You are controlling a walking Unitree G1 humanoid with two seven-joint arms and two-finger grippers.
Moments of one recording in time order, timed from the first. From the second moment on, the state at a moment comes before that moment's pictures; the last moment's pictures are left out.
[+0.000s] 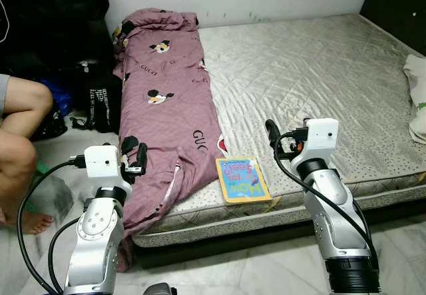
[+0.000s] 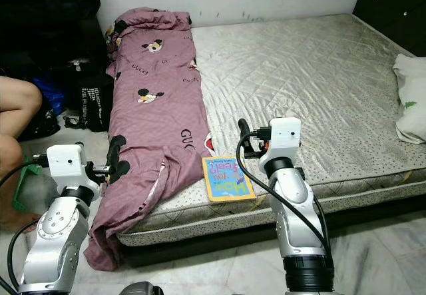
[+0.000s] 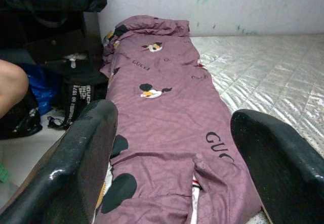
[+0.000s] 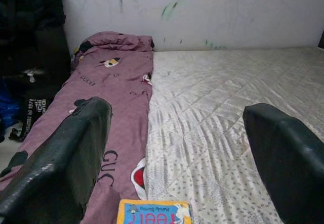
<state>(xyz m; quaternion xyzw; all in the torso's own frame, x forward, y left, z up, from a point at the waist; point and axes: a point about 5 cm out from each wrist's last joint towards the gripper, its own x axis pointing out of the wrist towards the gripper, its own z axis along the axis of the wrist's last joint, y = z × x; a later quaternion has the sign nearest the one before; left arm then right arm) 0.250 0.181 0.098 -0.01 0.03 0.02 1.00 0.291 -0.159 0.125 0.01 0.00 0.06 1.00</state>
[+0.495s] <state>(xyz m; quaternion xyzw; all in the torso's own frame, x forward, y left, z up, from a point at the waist) 0.253 0.166 0.101 -0.02 0.02 -0.01 1.00 0.289 -0.176 0.120 0.00 0.01 0.03 1.00</state>
